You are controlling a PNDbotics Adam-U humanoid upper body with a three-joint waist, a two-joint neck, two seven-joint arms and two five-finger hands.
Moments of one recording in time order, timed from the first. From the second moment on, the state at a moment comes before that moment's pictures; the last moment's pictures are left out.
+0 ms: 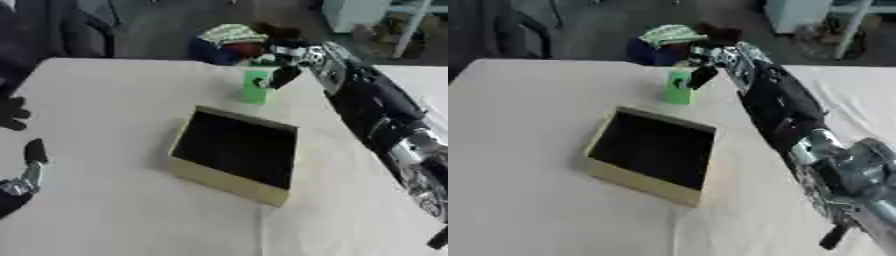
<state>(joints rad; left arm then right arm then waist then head) -0.19 0.30 -0.01 -1.98 -0.64 -0.24 -0.05 -1.20 -0.36 0.04 -0.44 0.97 -0.28 0.36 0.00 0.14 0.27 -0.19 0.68</state>
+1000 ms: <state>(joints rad) -0.20 0.29 -0.01 -1.98 -0.61 -0.25 -0.03 -1.19 -0.35 -0.12 -0.44 1.25 -0.28 0.29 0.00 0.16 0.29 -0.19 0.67</state>
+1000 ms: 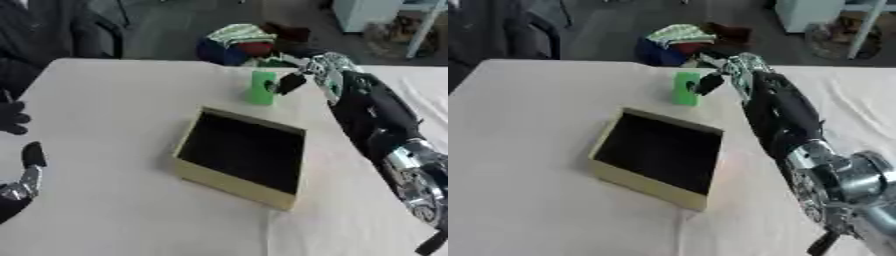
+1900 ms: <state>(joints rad) -0.20 0.28 -0.02 -1.98 -0.60 -0.26 -0.04 -1.17 -0.34 -0.15 -0.41 1.27 -0.24 0.28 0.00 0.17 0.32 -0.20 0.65</state>
